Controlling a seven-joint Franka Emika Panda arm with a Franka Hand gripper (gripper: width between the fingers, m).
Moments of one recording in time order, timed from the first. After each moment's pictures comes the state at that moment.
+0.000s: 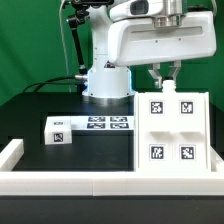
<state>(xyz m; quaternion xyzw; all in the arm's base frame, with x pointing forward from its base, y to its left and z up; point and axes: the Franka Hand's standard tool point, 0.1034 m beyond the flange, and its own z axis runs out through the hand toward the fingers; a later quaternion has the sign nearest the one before) 0.538 0.075 0.143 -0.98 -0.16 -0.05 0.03</state>
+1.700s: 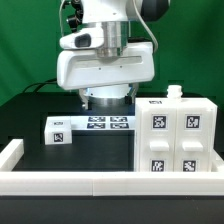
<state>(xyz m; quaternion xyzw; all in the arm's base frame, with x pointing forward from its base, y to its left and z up) 0.459 -0.024 0.084 -0.98 -0.18 -0.03 0.01</state>
